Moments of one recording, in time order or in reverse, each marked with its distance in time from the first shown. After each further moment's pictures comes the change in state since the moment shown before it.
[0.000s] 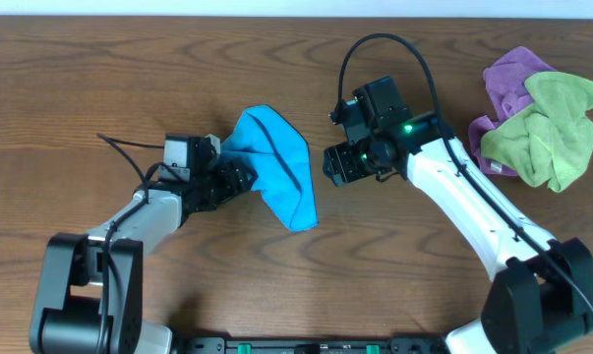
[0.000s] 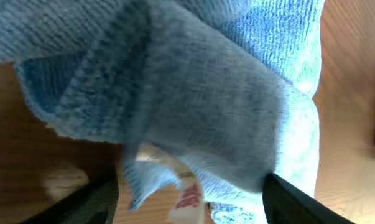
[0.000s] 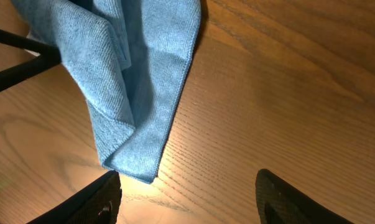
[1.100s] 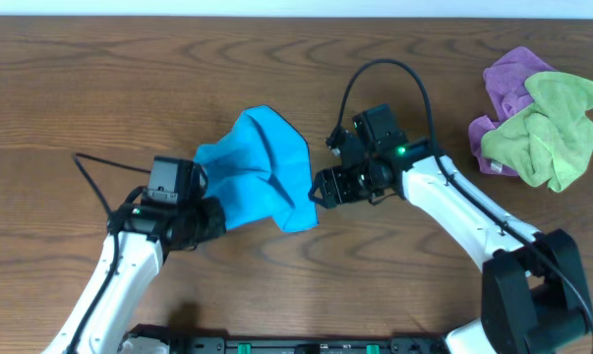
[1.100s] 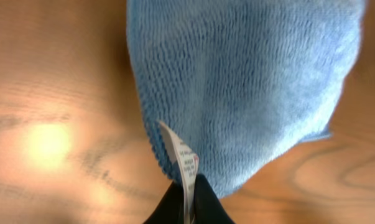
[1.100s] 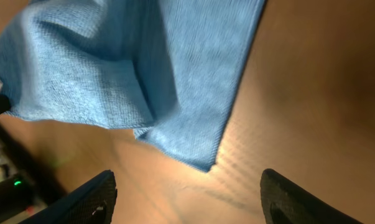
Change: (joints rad) left arm -0.032 -0.452 0.003 -0.686 -0.207 0.140; right arm 0.000 0.000 -0.233 0.182 -0.280 0.122
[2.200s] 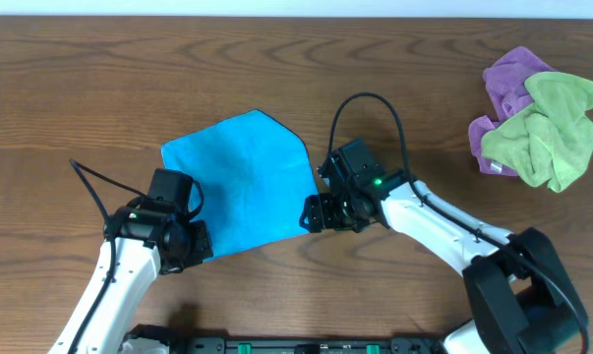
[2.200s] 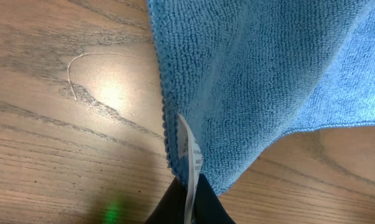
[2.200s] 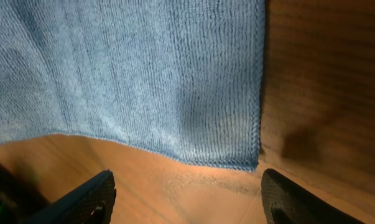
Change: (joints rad) left arm 0.000 -0.016 0.000 -0.222 -0.177 0.014; right arm 0.132 0.000 -0.153 0.135 0.109 0.257
